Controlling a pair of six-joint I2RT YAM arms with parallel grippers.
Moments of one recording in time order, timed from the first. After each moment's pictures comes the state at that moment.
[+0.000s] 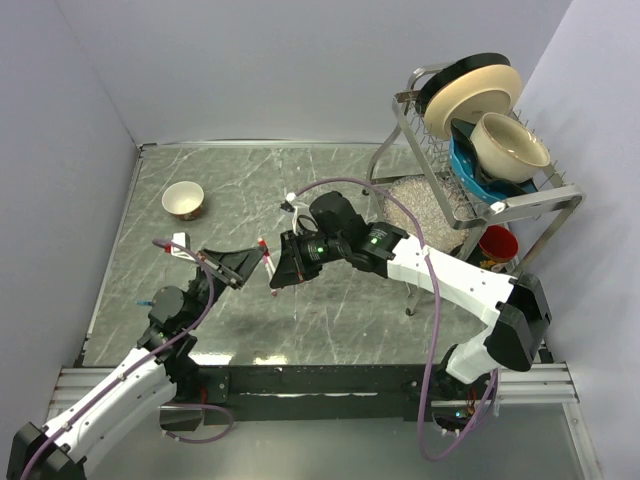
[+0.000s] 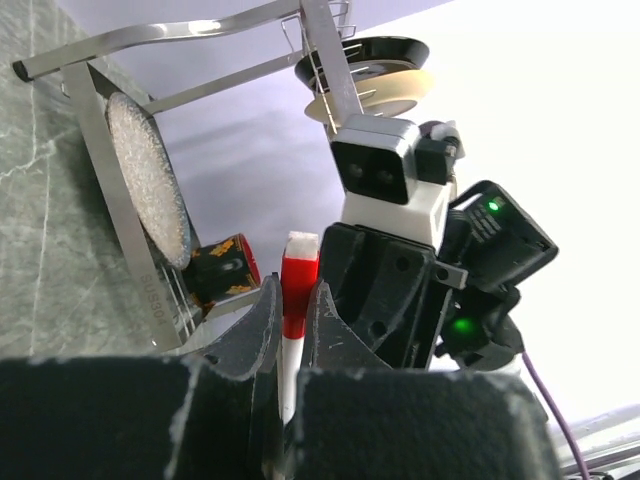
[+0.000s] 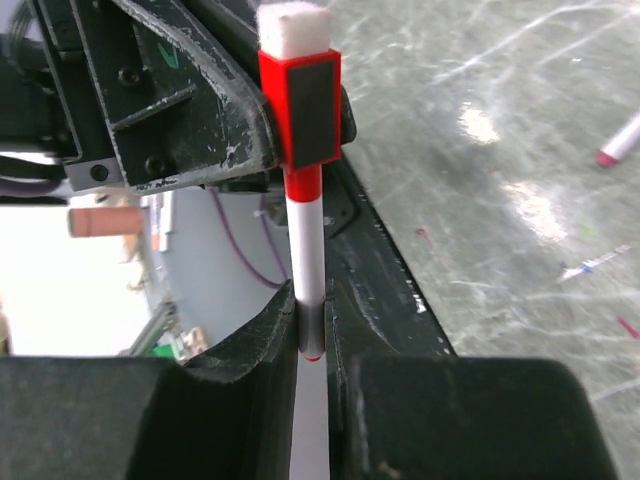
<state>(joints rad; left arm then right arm) -0.59 0.49 0.19 0.55 0.05 -1.36 0.91 1.50 1.29 -0.37 -0.53 0.61</state>
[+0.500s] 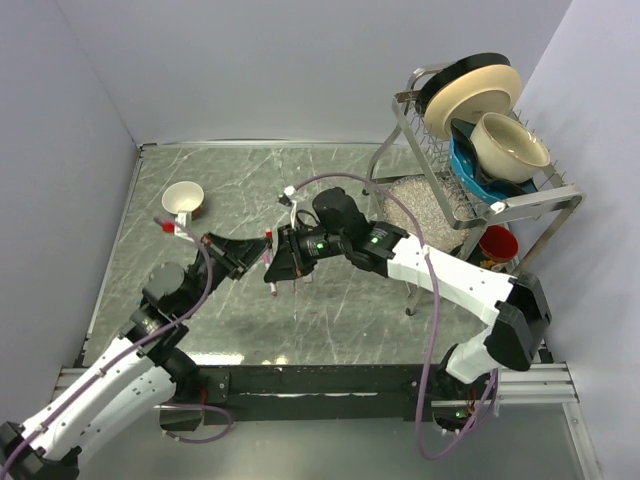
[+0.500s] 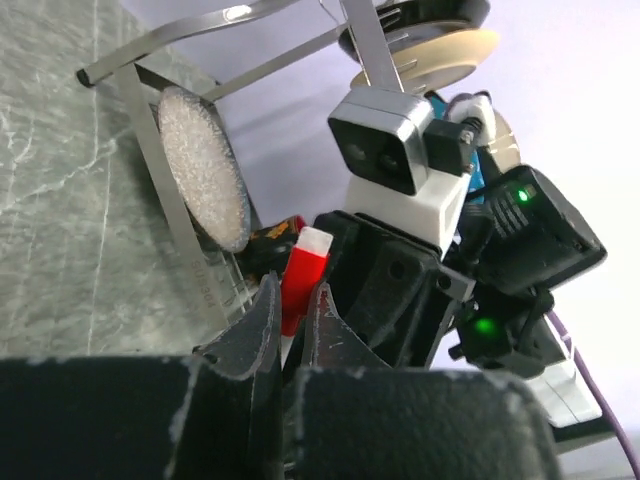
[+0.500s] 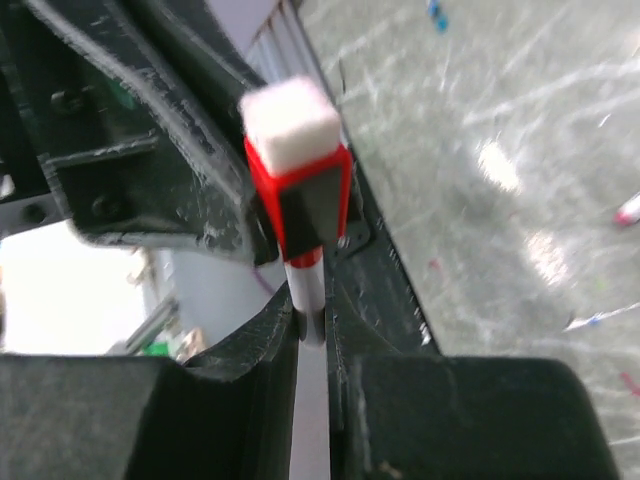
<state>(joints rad) -0.65 0.53 0.47 0.16 0.00 -1.18 0.90 1.50 1.28 -0.27 -0.59 0.58</state>
